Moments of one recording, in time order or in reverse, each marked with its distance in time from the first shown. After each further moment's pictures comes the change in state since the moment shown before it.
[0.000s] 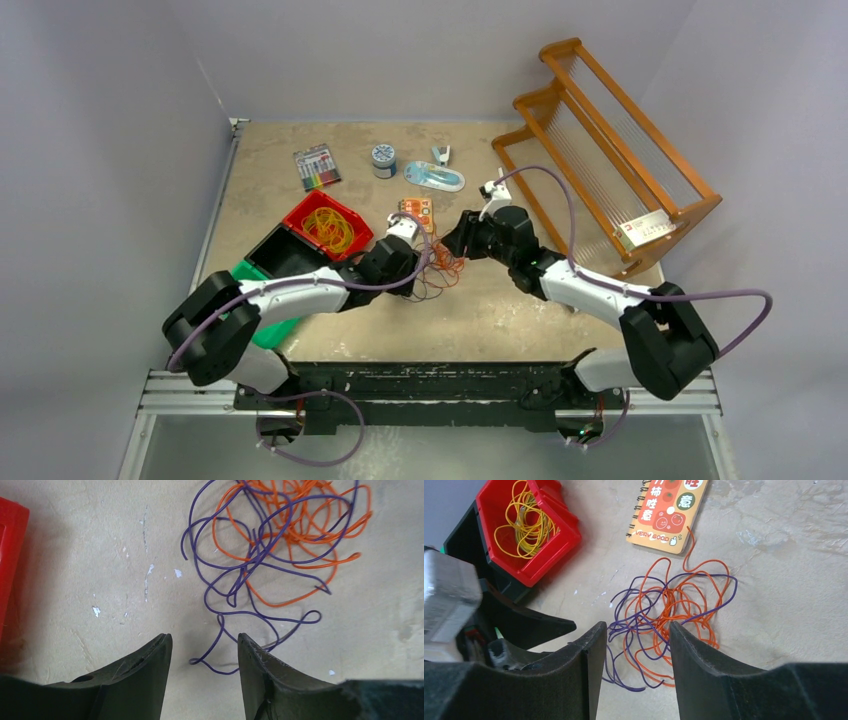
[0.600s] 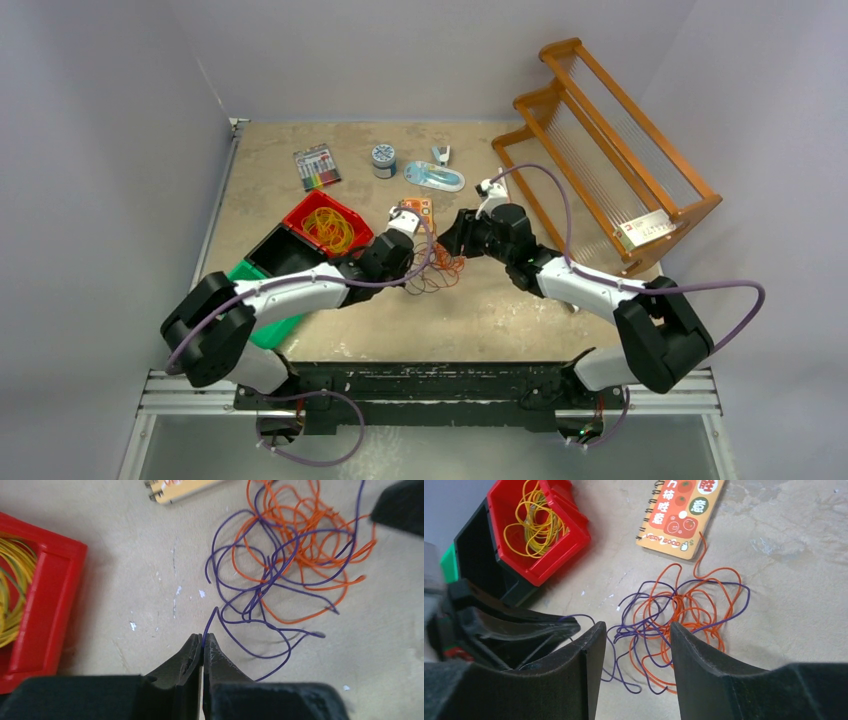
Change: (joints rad) left arm -0.003 0.028 0.041 -0.019 -0.092 0.091; right arm 0.000 0.042 0.017 0.031 -0.035 -0.001
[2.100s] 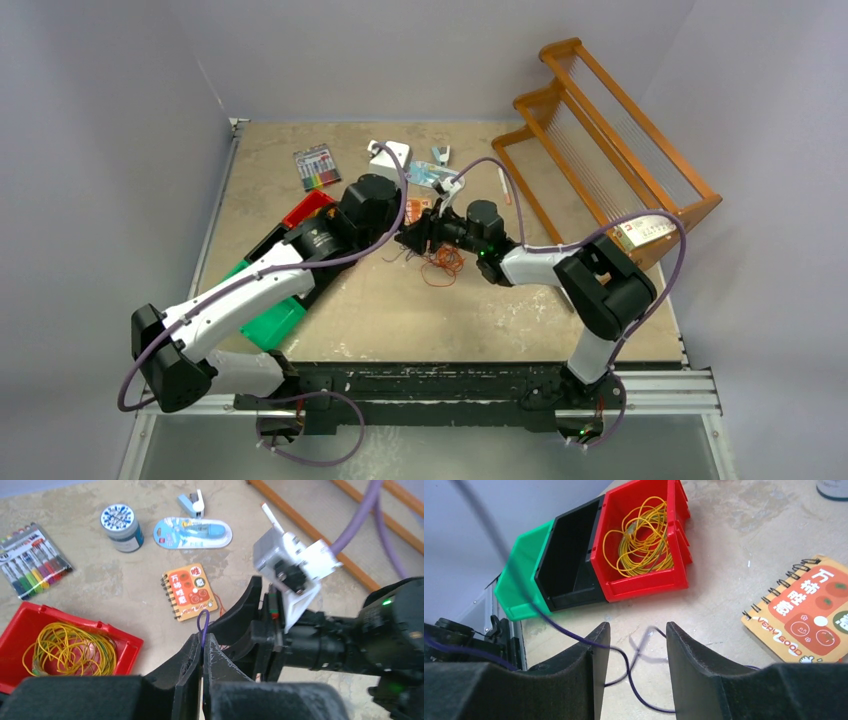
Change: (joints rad) left arm 0.000 -0.192 0.427 -0.251 -0.099 0.067; right arm 0.068 0.330 0.114 0.525 -0.332 -0.081
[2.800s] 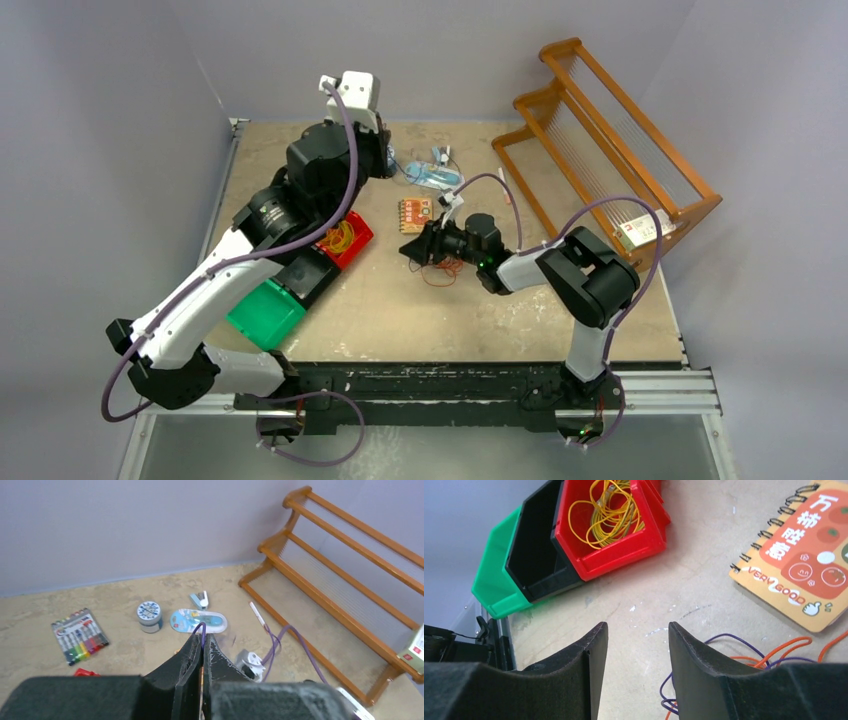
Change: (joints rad) left arm 0.000 0.013 0.442 -0.095 -0.085 0.098; right arm 0.000 0.115 -0.066 0.101 0.050 0.084
